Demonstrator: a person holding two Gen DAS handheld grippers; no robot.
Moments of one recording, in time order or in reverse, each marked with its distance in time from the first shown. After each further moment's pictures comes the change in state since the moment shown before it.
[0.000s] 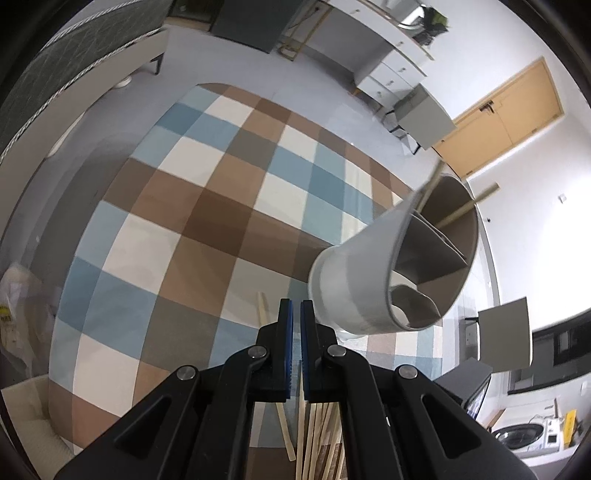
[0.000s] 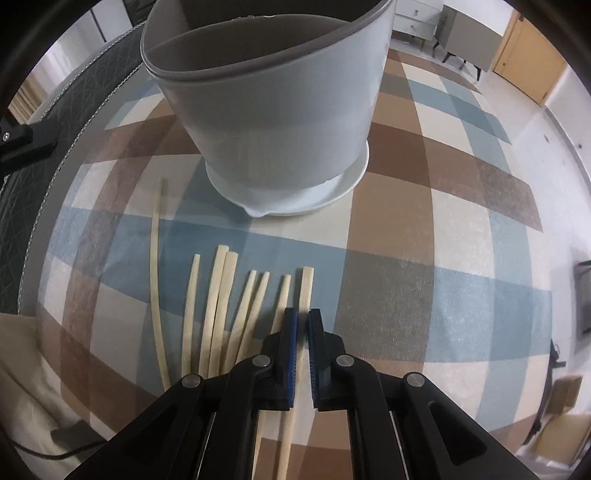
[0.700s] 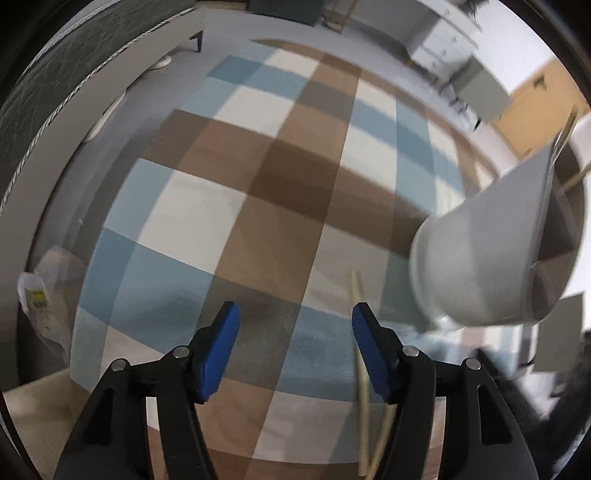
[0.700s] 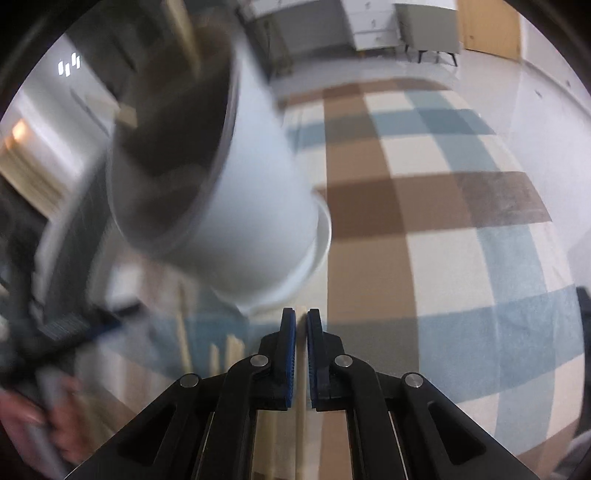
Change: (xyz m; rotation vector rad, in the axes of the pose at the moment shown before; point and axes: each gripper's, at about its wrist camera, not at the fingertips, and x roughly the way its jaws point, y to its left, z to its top) left arm 0.056 0.030 -0.013 0.025 0.108 0.278; right arm -0.025 -0.069 0.010 0.273 -0.230 0.264
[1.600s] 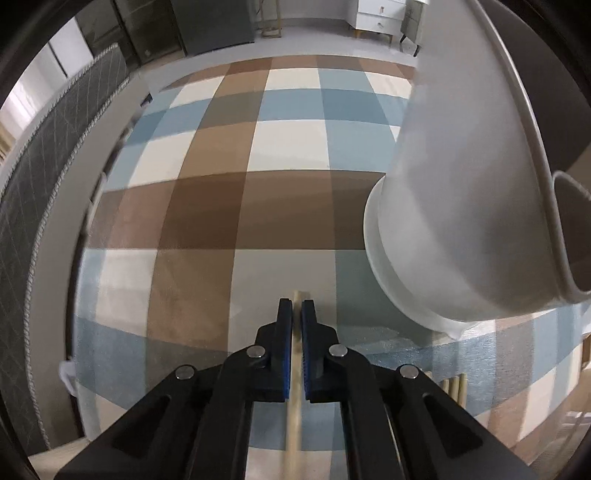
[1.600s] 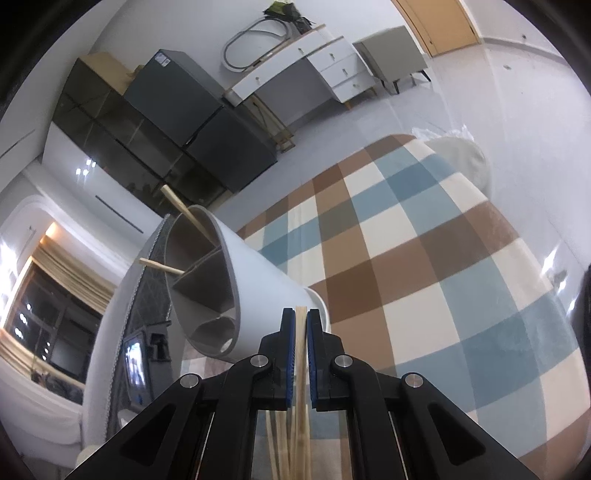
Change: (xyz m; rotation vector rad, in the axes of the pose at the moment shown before) left arm 0.023 -0.063 -0.011 0.306 -0.069 0.151; right arm -0.071 -0.040 0.019 0.195 -0.244 0.188
